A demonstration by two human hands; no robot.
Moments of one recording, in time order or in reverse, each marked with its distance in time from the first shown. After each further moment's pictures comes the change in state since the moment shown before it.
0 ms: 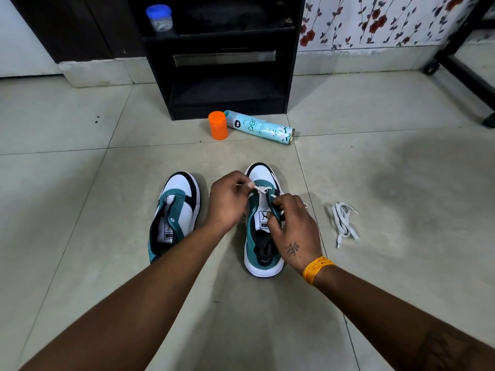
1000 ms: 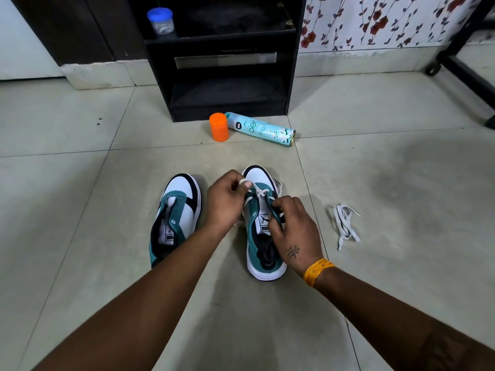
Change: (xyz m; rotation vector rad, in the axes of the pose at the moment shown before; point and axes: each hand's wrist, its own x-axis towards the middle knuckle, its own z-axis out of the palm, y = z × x) left_hand 0.001 -0.012 -0.001 -0.099 -0.007 0.027; right_hand 0.001 0.001 0.000 -0.001 -0.012 -0.015
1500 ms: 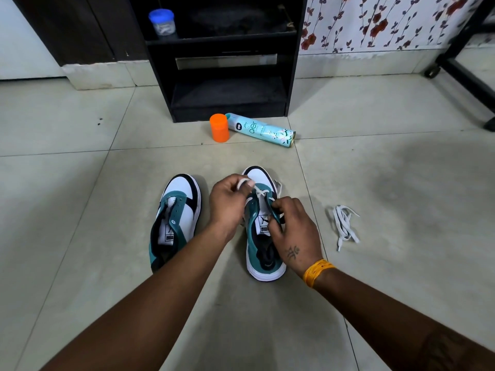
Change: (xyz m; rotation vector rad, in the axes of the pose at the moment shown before) left_hand -0.005 0.013 0.012 -0.296 0.093 -0.245; right_hand -0.001 -0.001 -0.001 0.002 -0.015 -0.004
